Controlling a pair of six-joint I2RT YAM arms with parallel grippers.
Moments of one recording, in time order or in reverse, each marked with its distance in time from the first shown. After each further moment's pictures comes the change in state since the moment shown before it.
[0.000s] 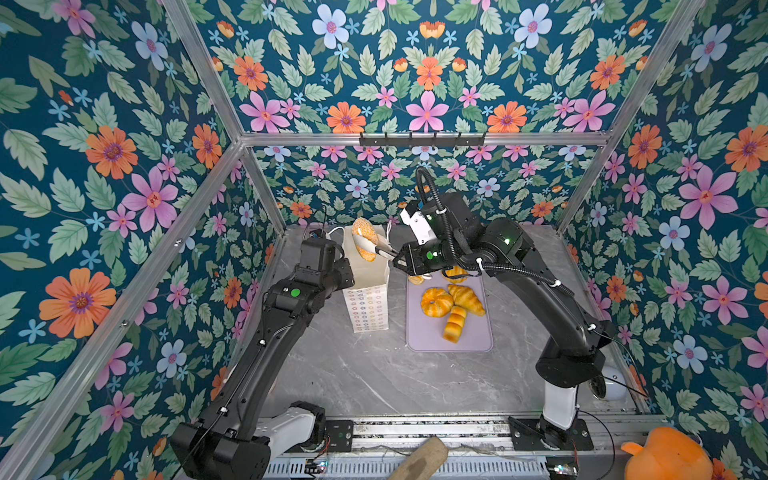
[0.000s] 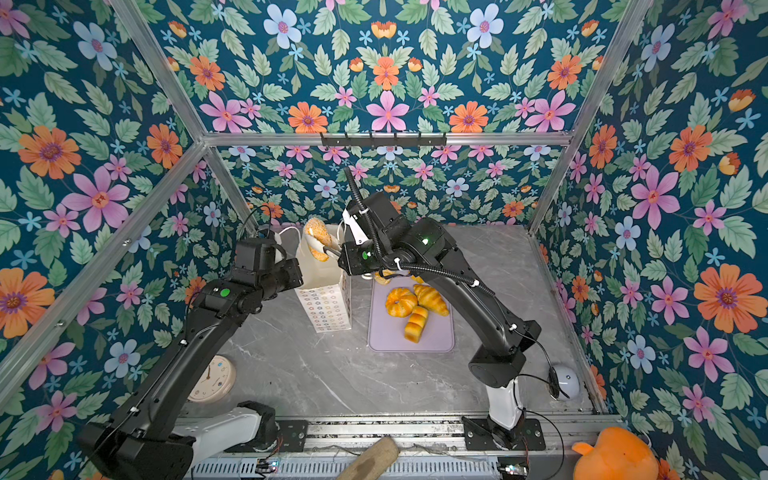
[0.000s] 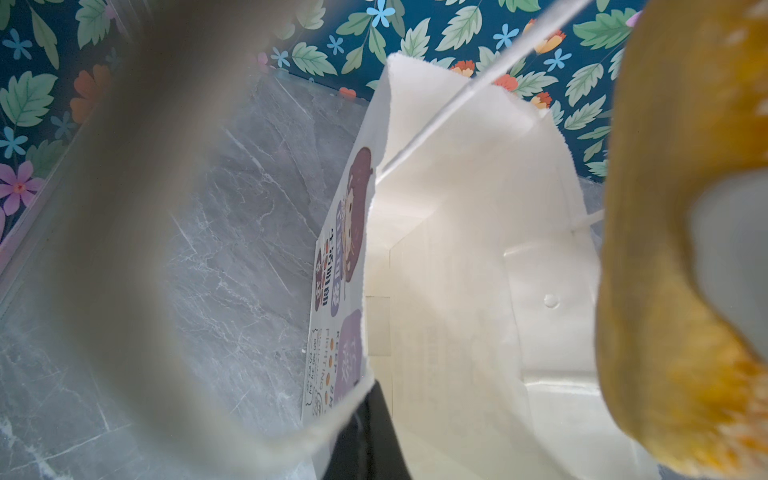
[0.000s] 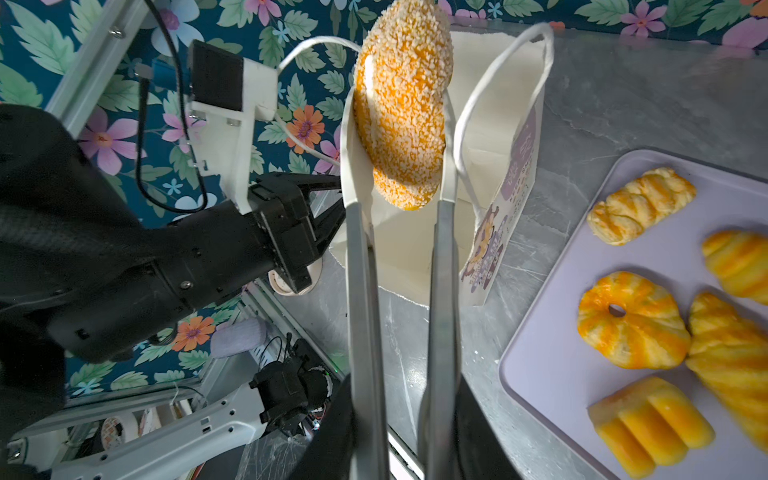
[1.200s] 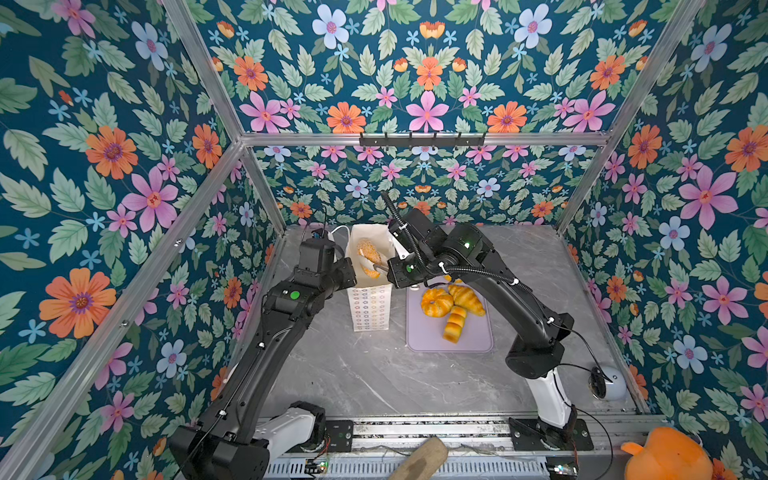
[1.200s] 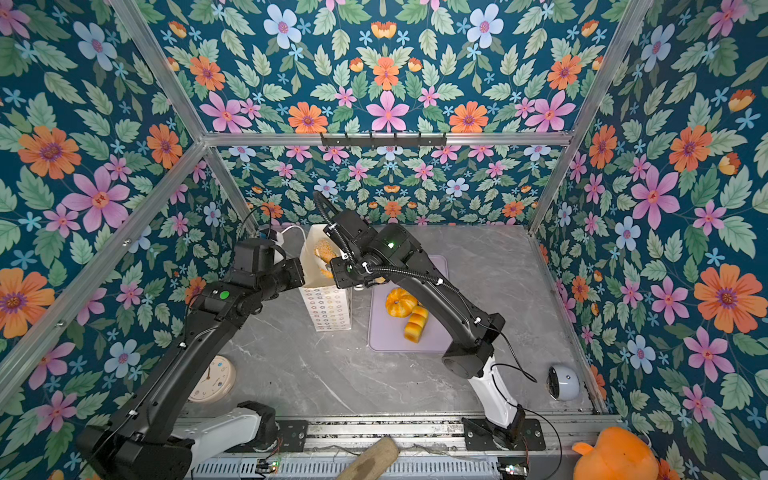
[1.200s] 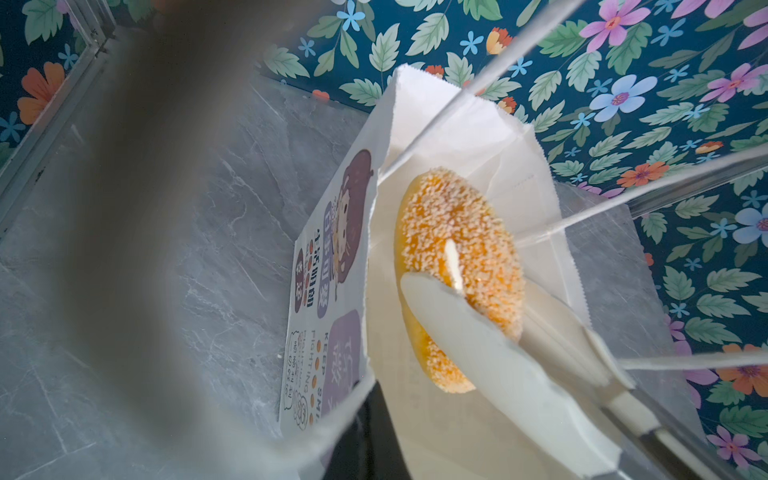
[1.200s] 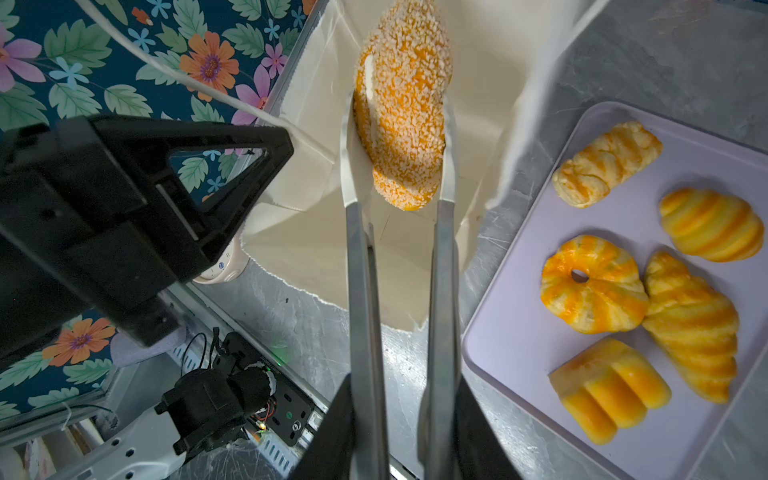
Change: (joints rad) left arm 0.000 -0.015 -0.015 0.042 0.066 -0.007; right arm 0.055 0.195 0.172 -0.170 0.117 -0.002
